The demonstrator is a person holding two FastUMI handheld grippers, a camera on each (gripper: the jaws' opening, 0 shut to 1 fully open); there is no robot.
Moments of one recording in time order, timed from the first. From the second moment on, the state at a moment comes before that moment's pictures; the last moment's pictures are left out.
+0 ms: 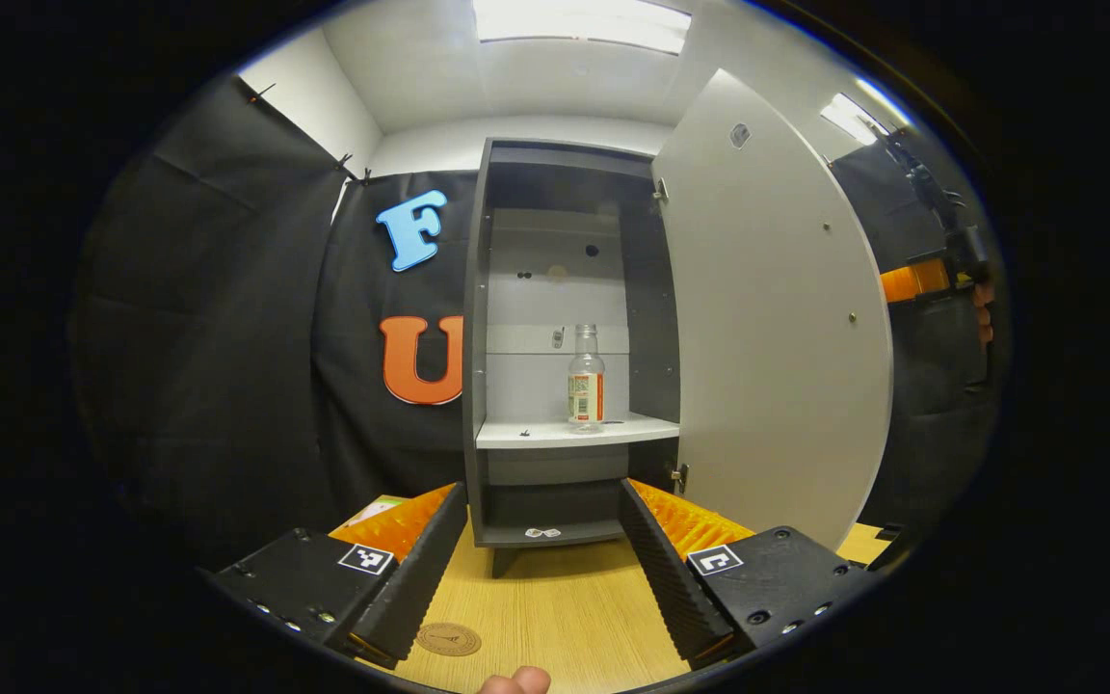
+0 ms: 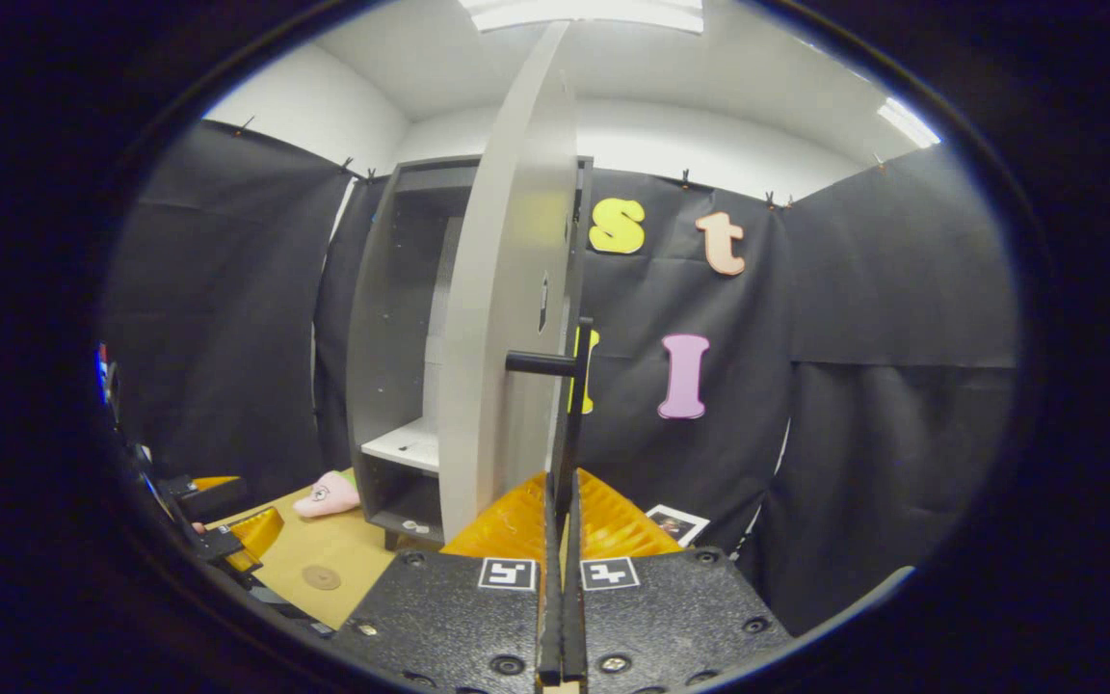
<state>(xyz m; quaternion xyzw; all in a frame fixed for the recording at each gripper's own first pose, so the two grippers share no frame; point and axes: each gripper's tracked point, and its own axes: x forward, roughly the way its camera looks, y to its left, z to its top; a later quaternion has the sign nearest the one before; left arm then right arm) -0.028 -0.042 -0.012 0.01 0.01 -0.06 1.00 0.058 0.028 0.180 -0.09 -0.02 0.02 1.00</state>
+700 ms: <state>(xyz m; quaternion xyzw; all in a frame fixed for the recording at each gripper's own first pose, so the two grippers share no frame) 0.064 -0.106 0.030 0.00 -0.02 -0.11 0.99 0.013 -0.028 0.153 -0.08 -0.01 -0.02 1.00</state>
